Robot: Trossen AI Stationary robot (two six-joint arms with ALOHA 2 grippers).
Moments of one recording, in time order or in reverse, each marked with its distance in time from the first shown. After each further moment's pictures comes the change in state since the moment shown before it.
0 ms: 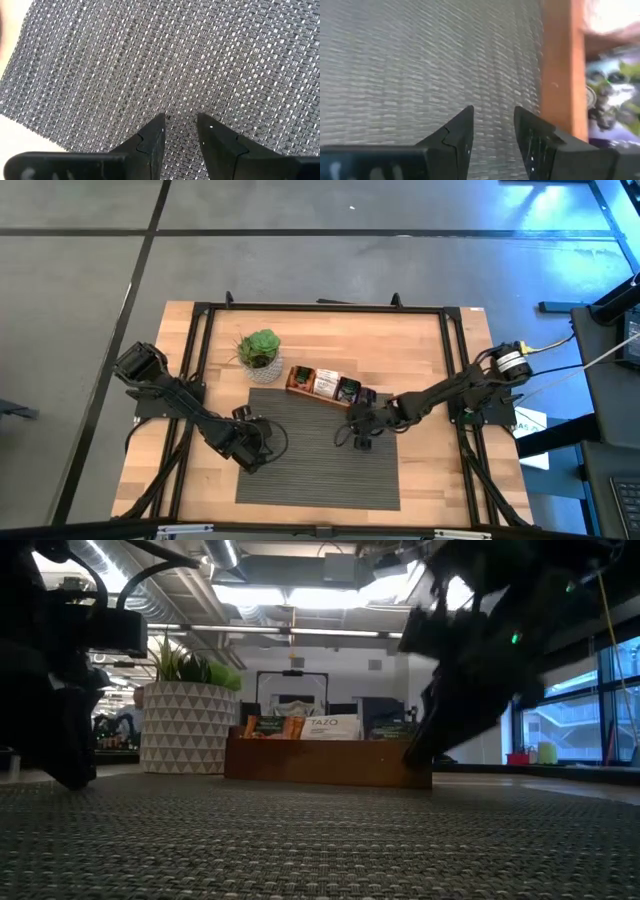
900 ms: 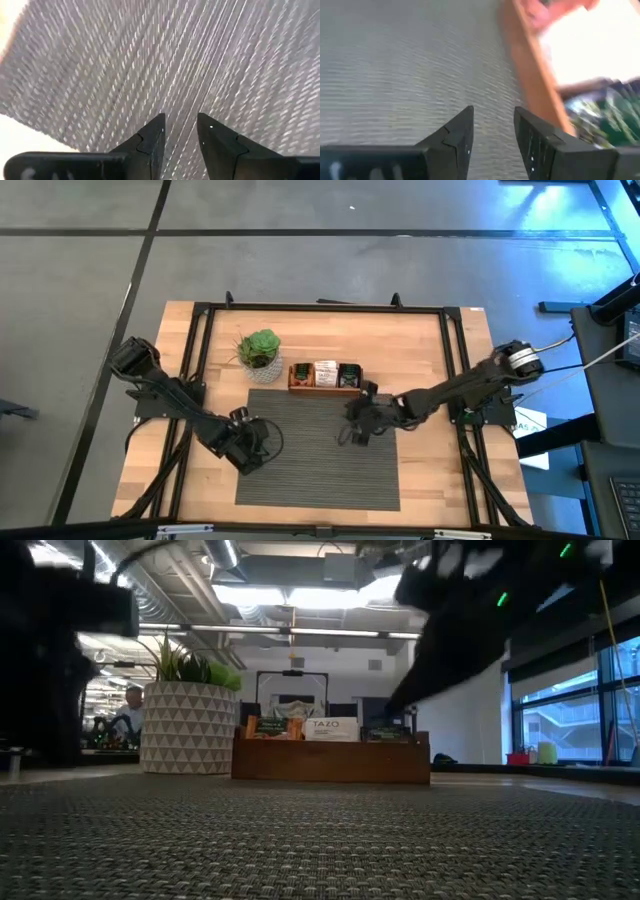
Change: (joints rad) left arm -0.025 -0.063 0.004 -0.013 0.043 -0.038; right arm 0.008 -0.073 0.053 -0.056 0.173 -0.030
